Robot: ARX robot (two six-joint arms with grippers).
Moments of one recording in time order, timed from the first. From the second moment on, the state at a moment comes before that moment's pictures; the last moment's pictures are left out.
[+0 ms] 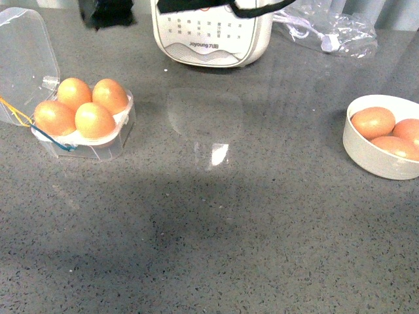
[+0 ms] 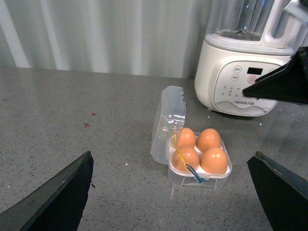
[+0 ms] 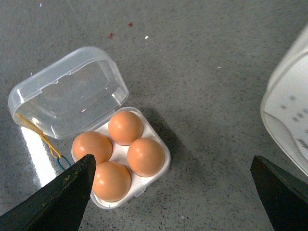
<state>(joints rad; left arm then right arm) 0.00 0.00 0.03 0.00 0.00 0.00 0.55 1.96 1.44 -0.07 -0.38 -0.10</state>
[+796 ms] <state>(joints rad) 0.00 0.00 0.03 0.00 0.00 0.00 0.23 1.33 0.28 1.04 0.22 -0.01</state>
